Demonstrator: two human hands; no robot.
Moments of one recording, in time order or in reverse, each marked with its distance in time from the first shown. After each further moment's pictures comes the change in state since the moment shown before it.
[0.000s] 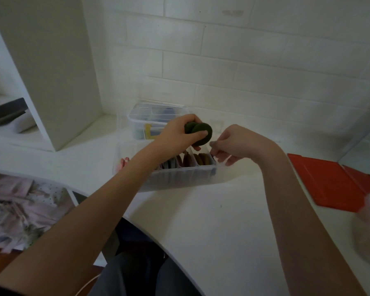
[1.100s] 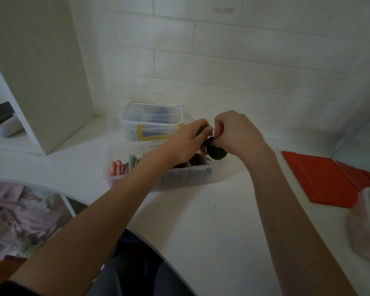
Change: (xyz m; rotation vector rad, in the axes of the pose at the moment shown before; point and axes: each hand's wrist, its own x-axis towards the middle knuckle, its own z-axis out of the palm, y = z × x) left_hand 0.017 -0.005 0.030 0.242 -0.063 0.153; right_hand 0.003 0.004 0.001 -0.278 0.399 -0.189
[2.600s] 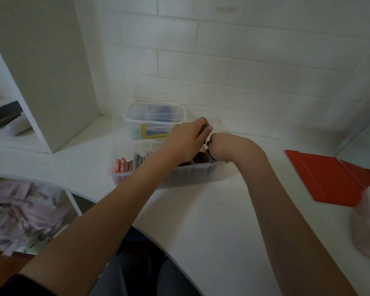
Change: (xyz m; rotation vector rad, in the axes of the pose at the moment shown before) left_hand -0.001 -0.005 0.003 0.281 0.129 0.035; right_hand 0.004 -0.016 0.020 -0.270 -0.505 0.039
